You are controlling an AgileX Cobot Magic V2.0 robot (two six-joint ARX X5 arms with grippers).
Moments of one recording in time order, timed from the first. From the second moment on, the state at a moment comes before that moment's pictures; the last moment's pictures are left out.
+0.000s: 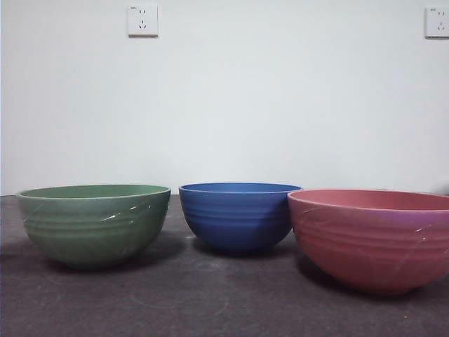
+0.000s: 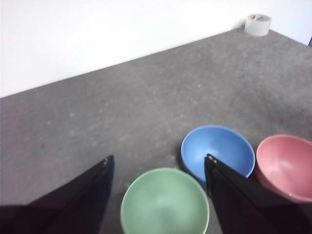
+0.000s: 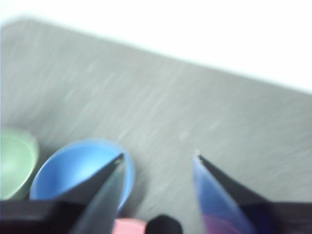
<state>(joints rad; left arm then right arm) -0.55 0.73 1.13 -0.77 -0.08 -0.02 0.67 0.84 0.96 -0.47 0.34 -0.02</state>
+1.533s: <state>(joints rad) -0.26 0.14 0.53 -0.49 -0.15 0.02 0.52 0.47 0.57 -0.33 0.26 0.04</state>
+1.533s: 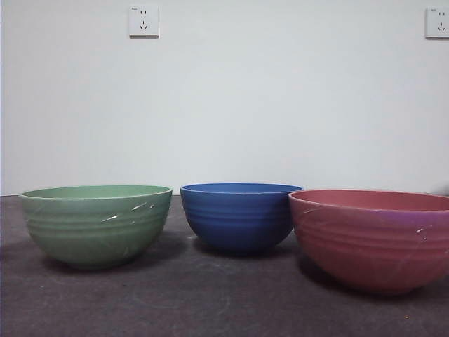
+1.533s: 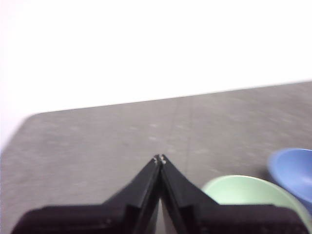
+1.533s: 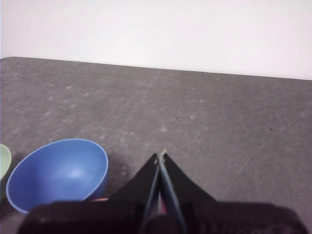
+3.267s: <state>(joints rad) -0.09 0.02 0.04 -0.25 0.08 0.01 0.52 0.48 0.57 -0.36 0.26 0.04</state>
